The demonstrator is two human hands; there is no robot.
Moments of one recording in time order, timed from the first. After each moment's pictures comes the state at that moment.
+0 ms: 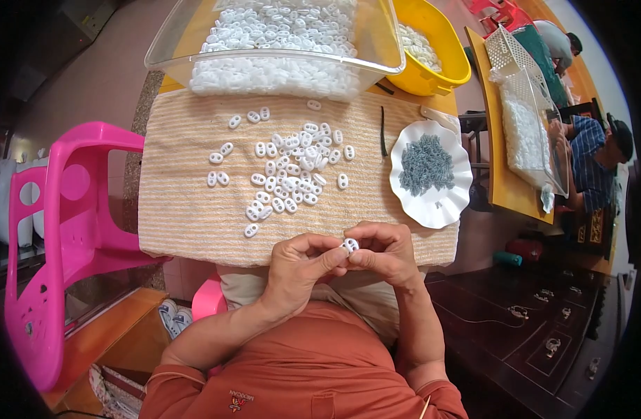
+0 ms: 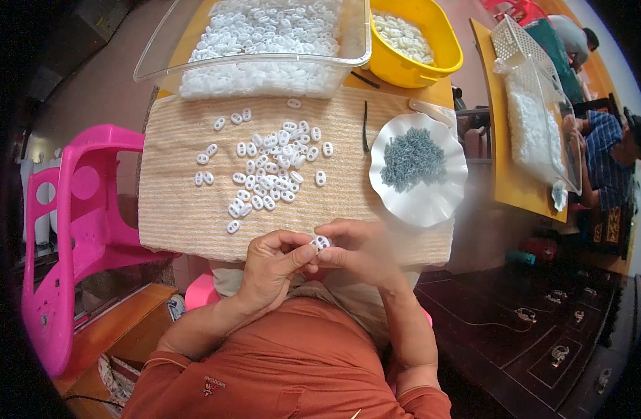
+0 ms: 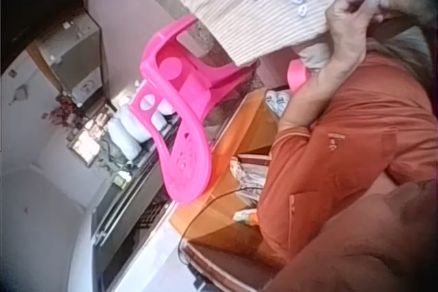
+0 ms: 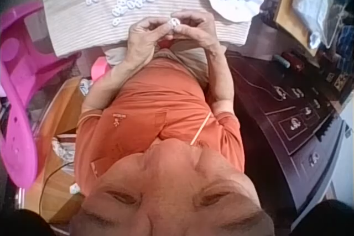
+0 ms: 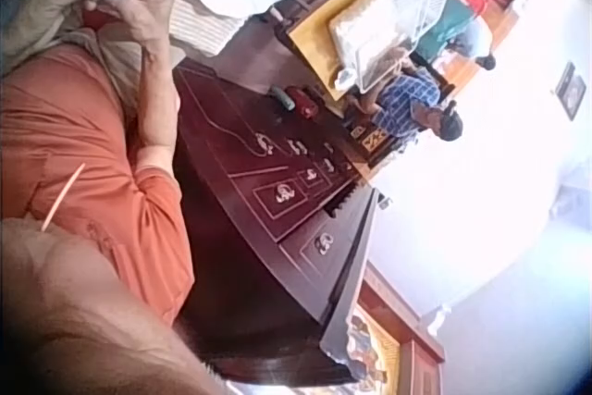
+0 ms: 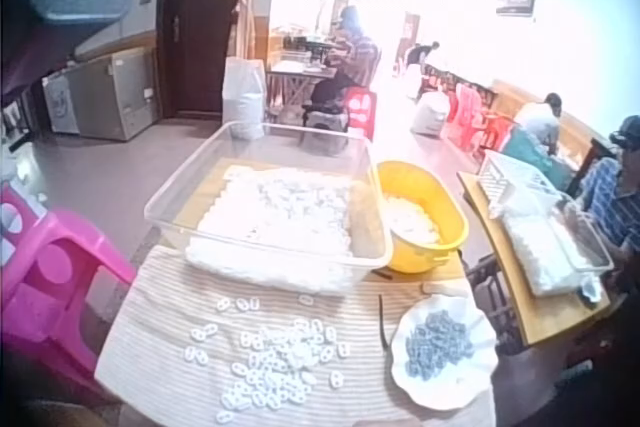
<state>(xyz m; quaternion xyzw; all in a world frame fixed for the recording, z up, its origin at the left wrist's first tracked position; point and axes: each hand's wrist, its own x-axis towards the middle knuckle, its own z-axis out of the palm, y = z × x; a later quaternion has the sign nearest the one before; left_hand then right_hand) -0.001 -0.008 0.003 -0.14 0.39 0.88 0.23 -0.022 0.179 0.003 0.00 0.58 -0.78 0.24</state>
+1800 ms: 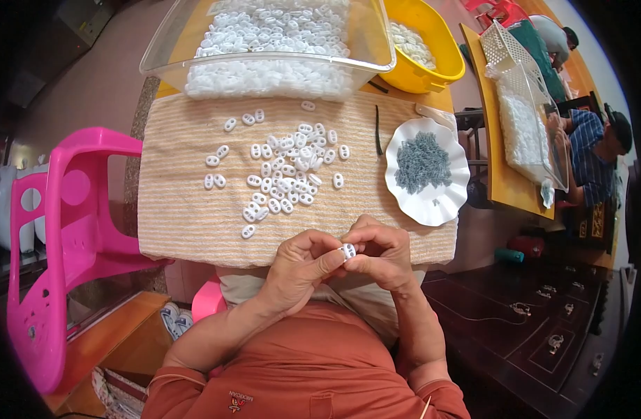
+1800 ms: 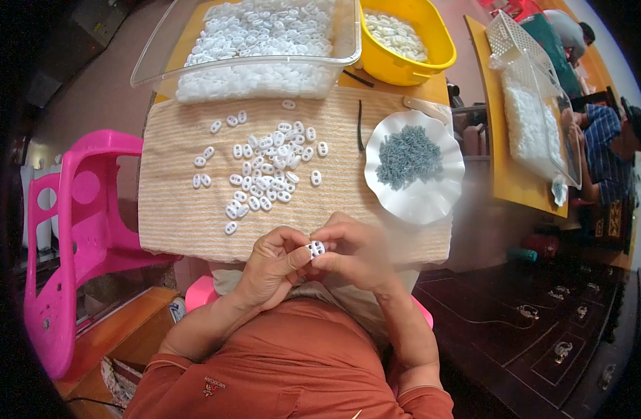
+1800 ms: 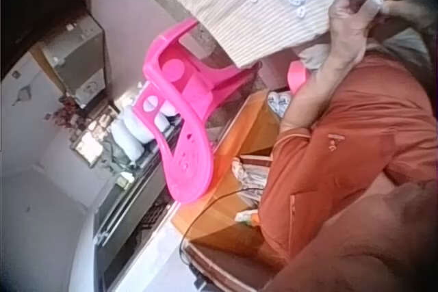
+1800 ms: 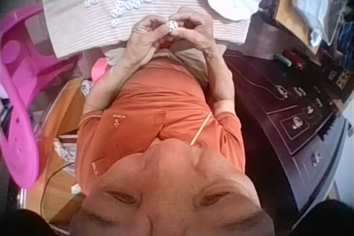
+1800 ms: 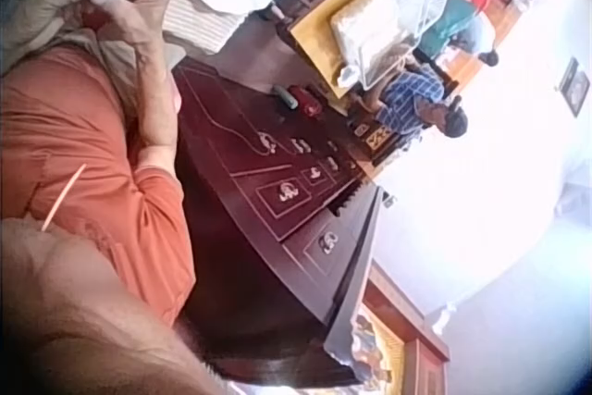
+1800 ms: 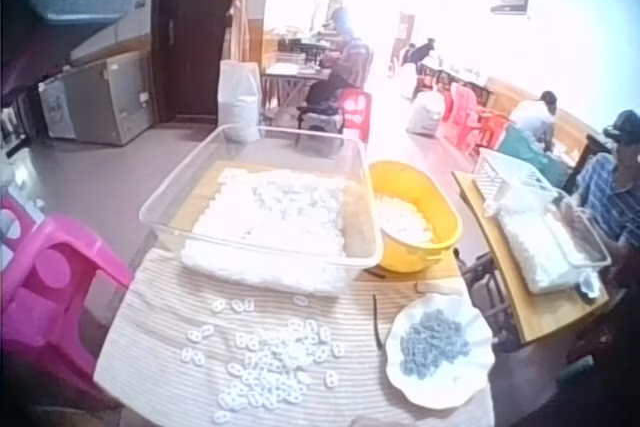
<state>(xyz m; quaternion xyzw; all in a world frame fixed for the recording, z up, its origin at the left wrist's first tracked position) -0.005 -0.008 0.001 -0.11 0.30 0.90 0.30 -0.023 0.174 0.001 -0.12 0.66 -0.73 0.11</state>
